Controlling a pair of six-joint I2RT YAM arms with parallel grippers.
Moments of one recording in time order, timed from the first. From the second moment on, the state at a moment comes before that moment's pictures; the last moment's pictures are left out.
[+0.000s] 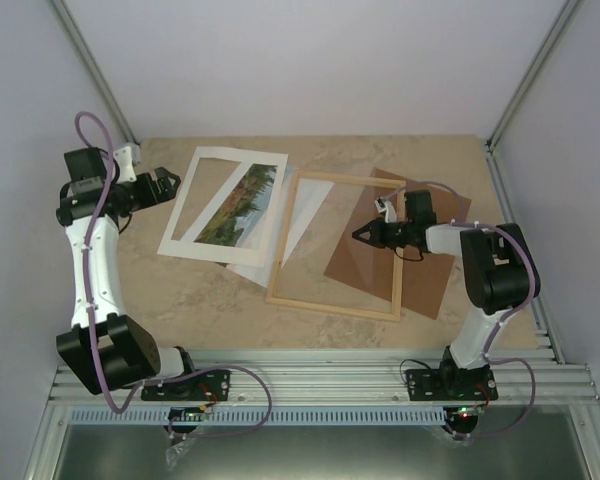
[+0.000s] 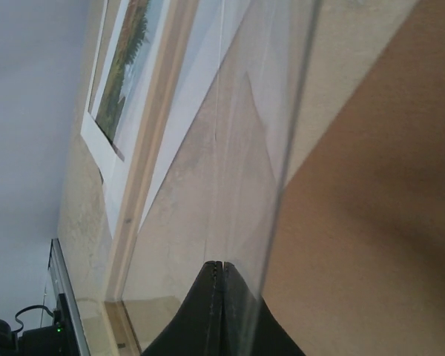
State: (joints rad) left arm 0.34 1.33 1.35 -0.78 0.54 -0.05; right arm 0.21 1.83 0.90 0.08 -0.83 0.43
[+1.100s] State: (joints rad) left arm 0.34 1.37 1.34 -0.76 0.53 -0.05; right arm 0.14 1.82 0.88 -0.10 -0.78 0.39
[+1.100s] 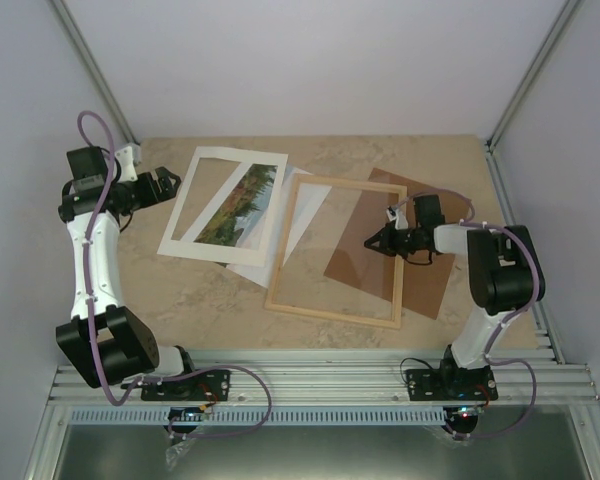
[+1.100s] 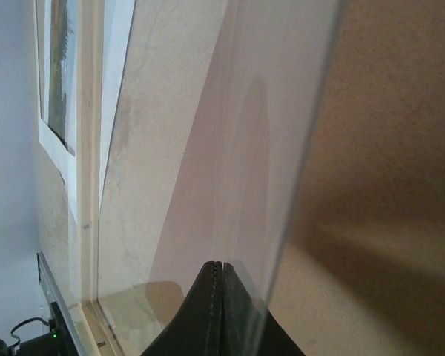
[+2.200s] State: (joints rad) left arm 0.34 1.38 1.33 -0.75 0.53 -0.05; right arm 0.11 1.76 0.89 -0.21 -0.80 0.42
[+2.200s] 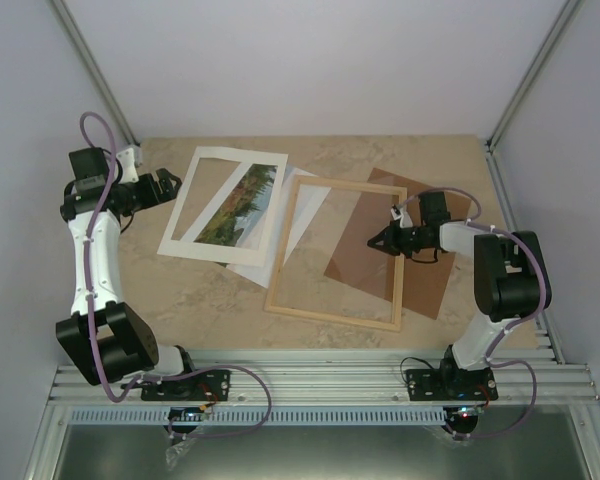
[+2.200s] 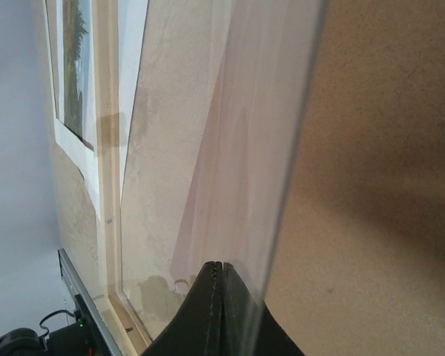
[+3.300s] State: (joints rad) left arm 0.34 1.40 1.31 -0.74 0.53 -0.05; right arm 0.11 1.76 0.97 -0.30 -0.89 0.48
